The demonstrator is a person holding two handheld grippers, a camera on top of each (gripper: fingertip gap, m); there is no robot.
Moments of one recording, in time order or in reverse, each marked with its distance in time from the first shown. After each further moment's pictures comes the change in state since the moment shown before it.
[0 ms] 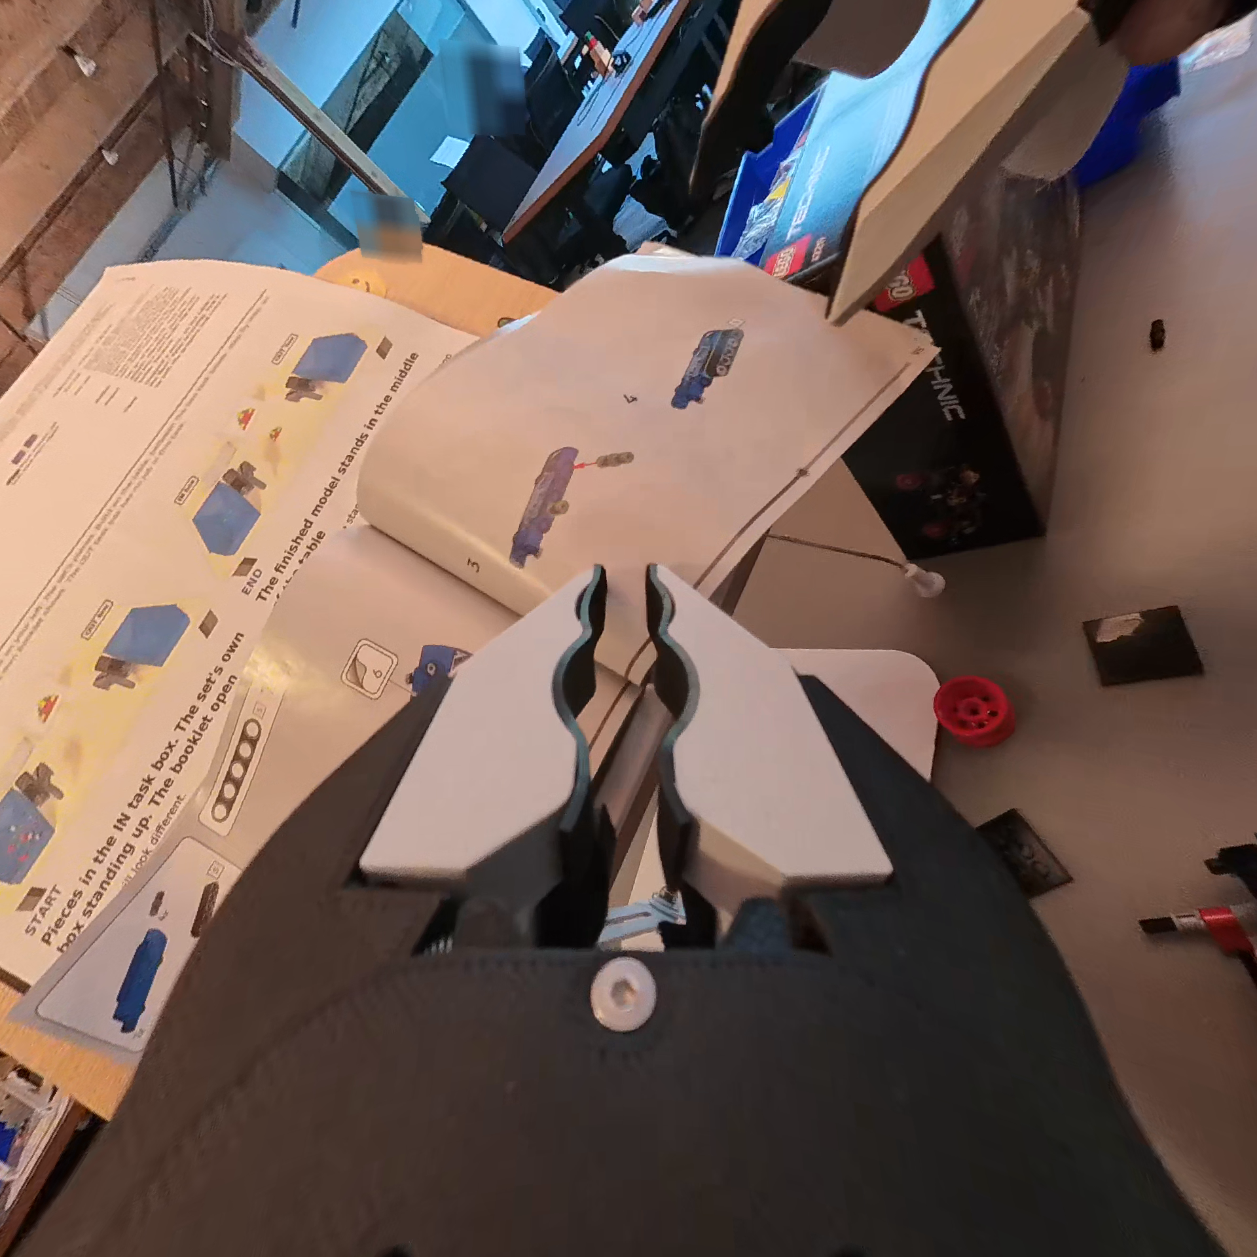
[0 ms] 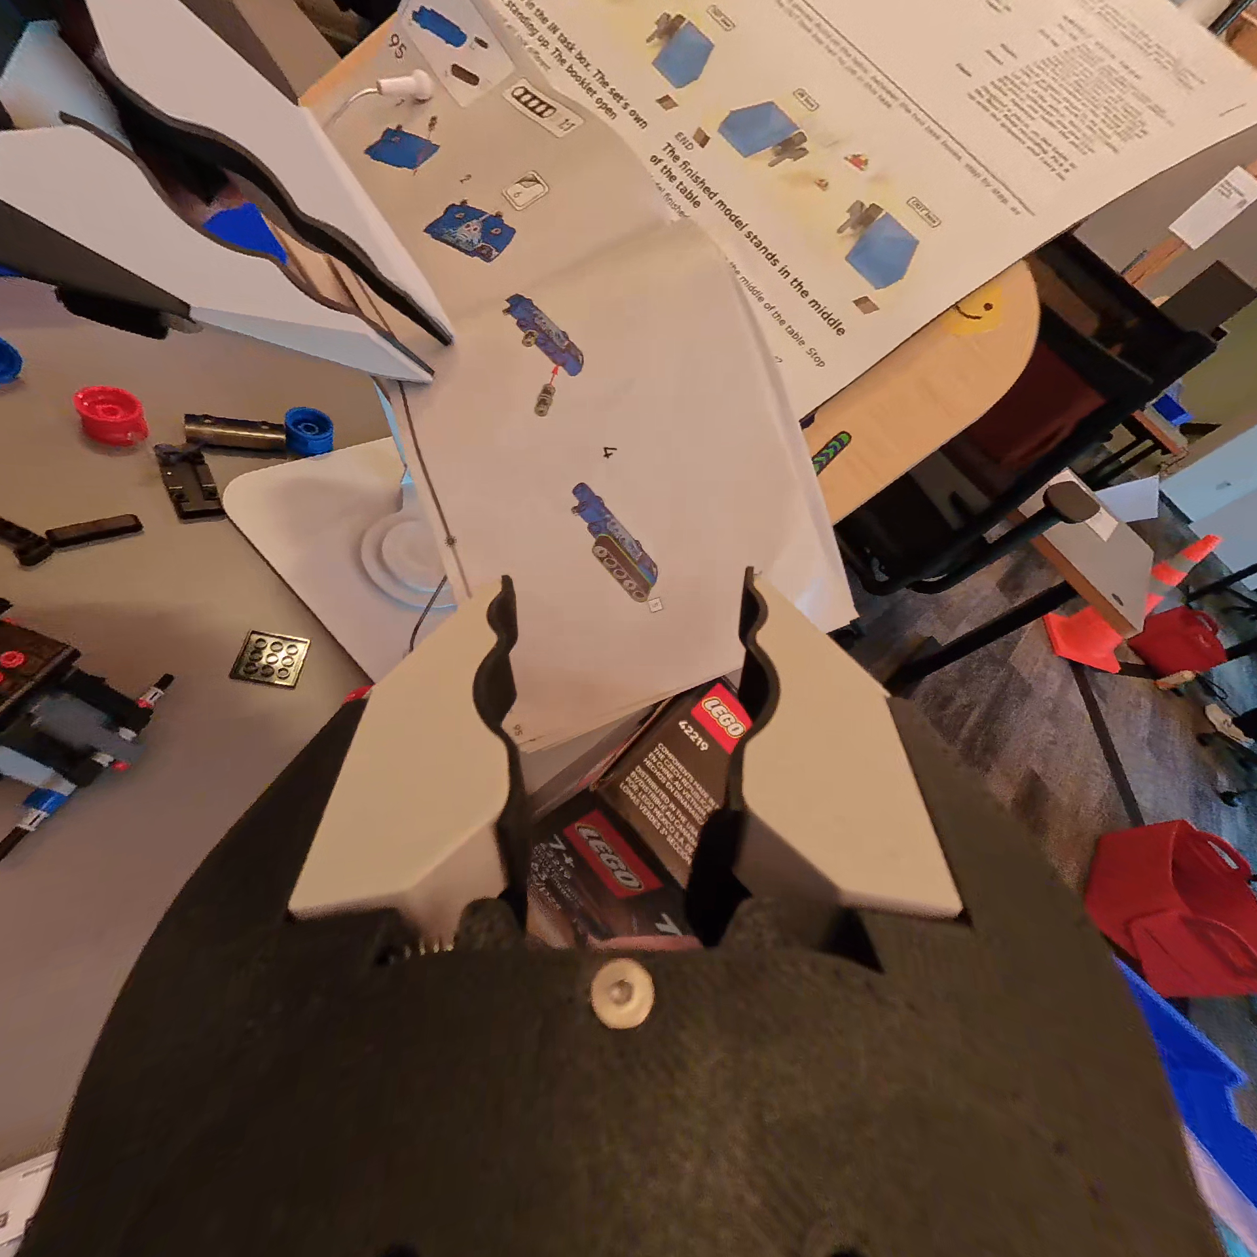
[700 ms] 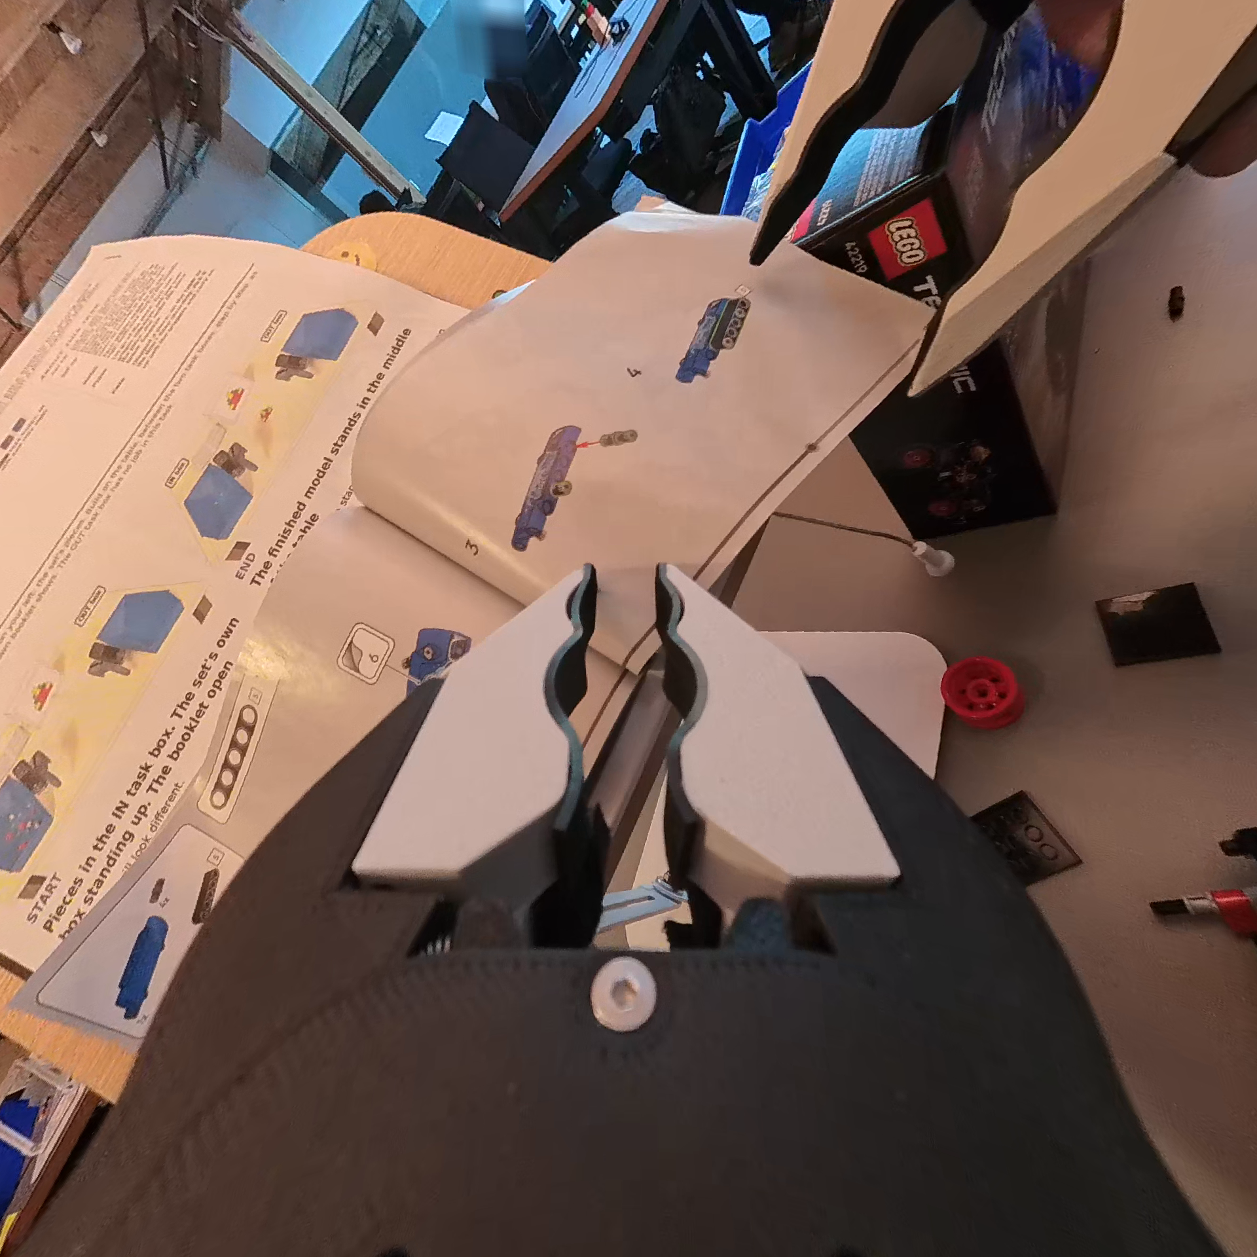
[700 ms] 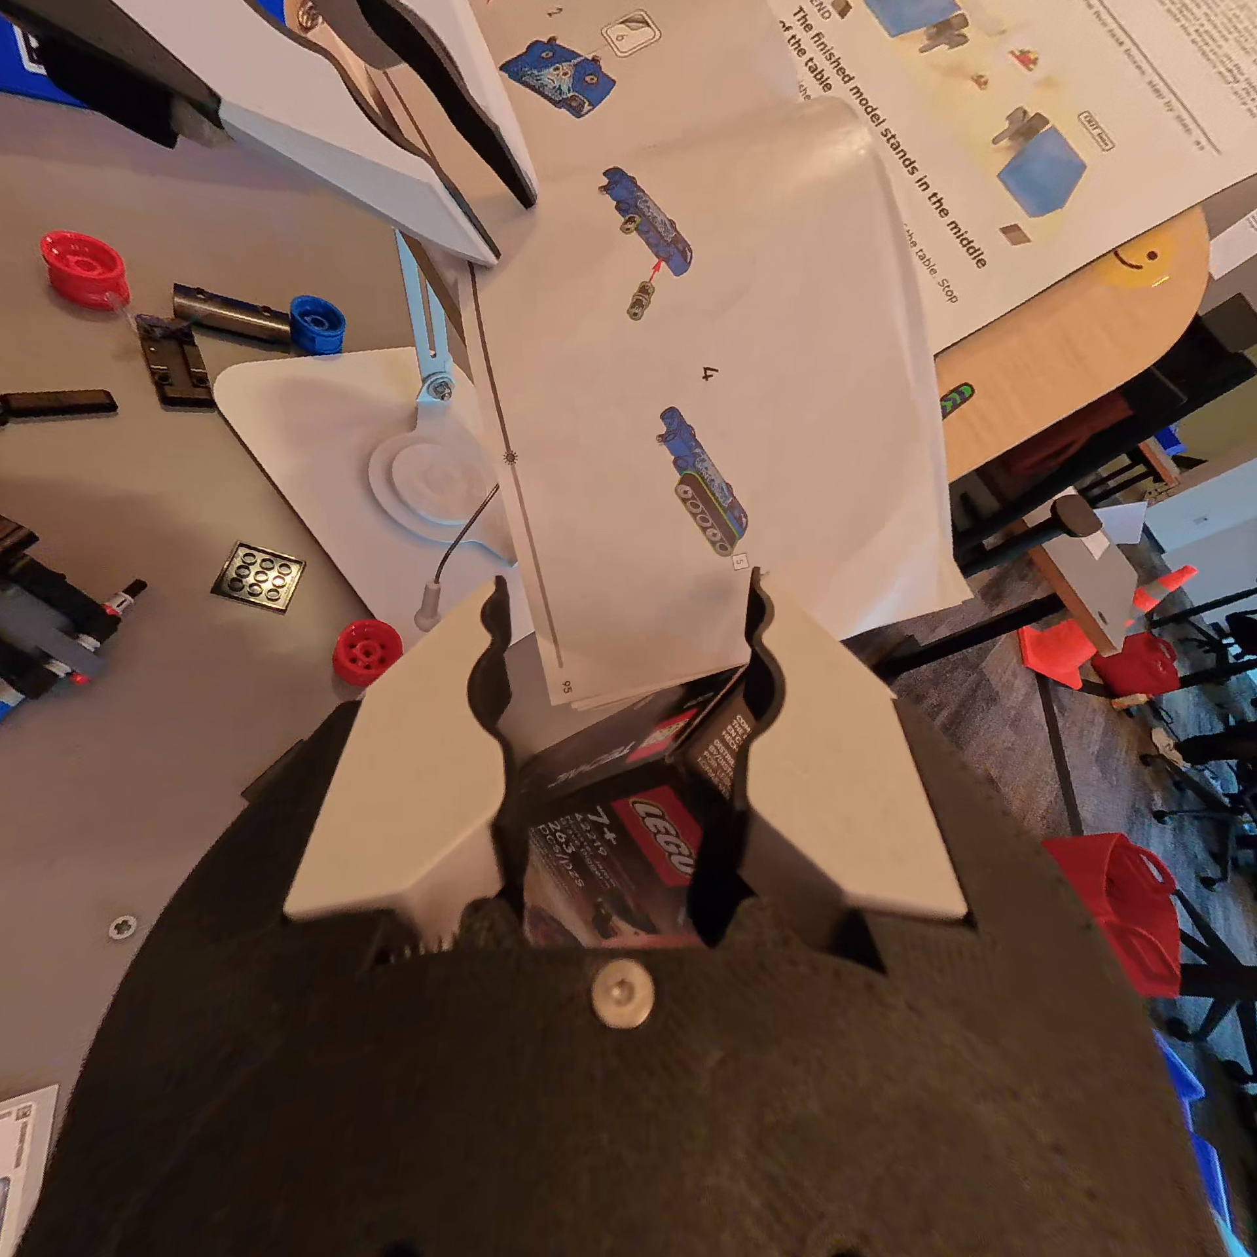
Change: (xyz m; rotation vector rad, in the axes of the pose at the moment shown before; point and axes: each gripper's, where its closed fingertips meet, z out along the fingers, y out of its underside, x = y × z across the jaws) left arm 0.000 0.007 0.001 -0.026 0.000 0.009; right arm -0.024 0.029 0.014 -0.058 -0.022 -0.114
